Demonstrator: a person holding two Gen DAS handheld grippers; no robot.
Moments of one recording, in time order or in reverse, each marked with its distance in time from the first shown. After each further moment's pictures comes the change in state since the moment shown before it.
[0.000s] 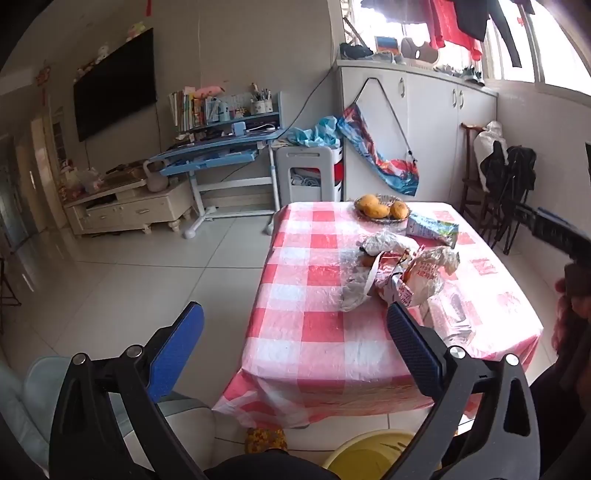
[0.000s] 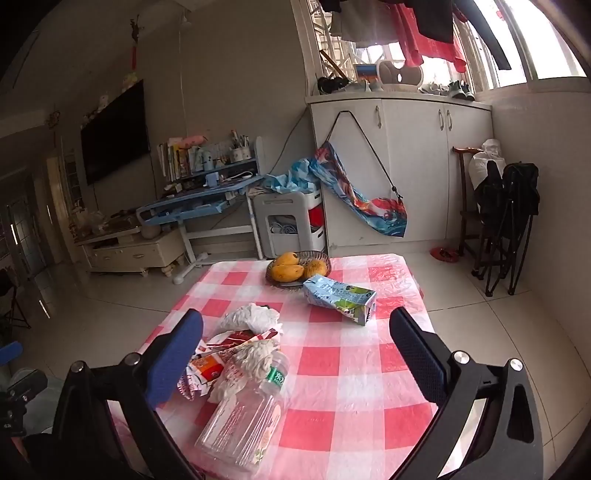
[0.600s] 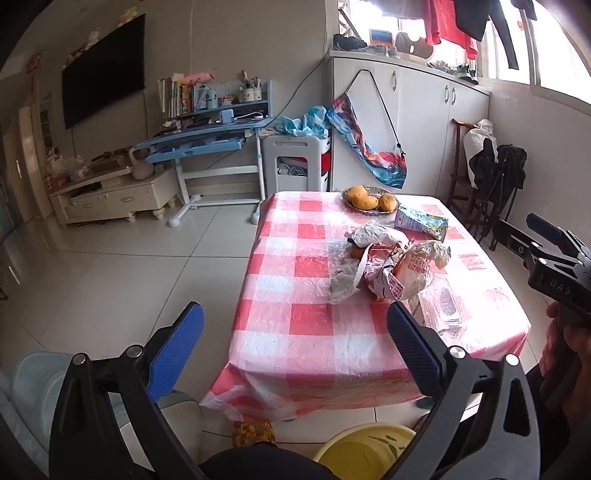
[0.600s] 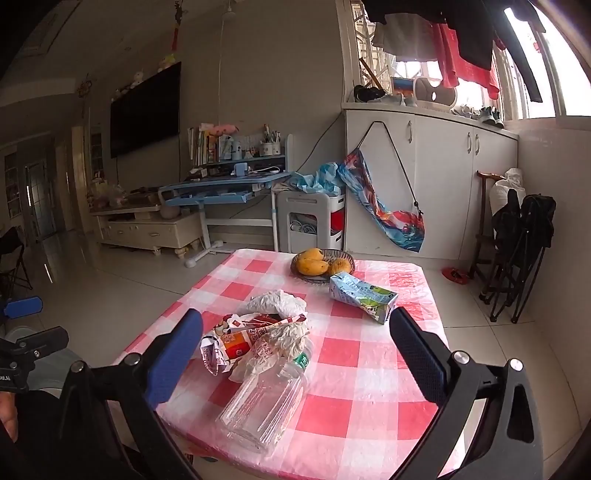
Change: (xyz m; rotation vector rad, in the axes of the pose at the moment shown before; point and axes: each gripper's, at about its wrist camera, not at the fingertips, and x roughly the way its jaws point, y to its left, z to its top) left arm 0.007 0.008 0.000 -0.044 0.040 -0.072; right arm -0.020 0.043 0.000 -0.144 0.067 0.033
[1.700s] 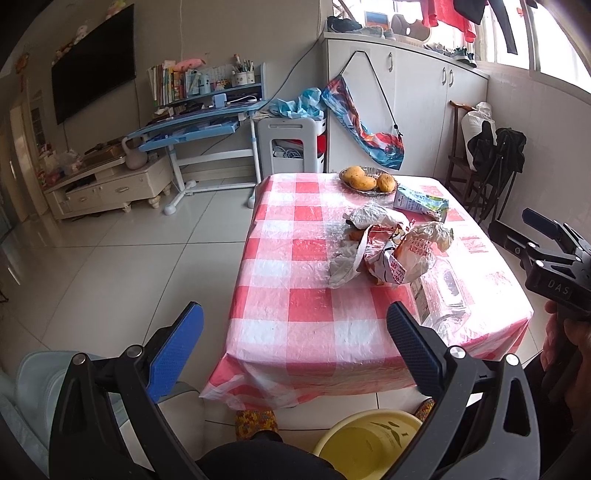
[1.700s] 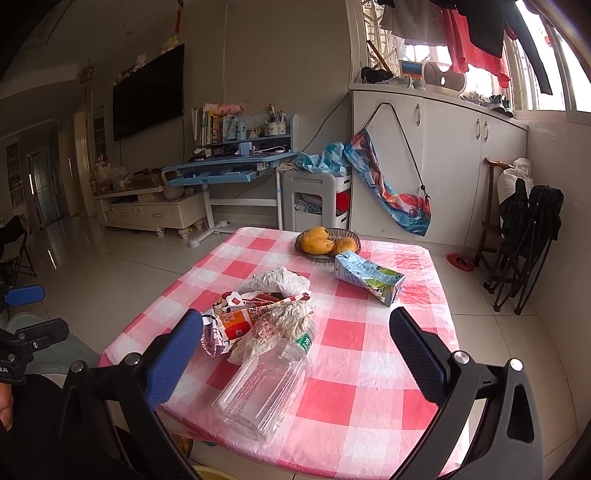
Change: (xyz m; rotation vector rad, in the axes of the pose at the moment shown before) left arm 0.016 -0.003 -0.001 0.023 0.071 -0.008; right arm 0.024 -0.004 -0.027 -0.023 0.075 0.016
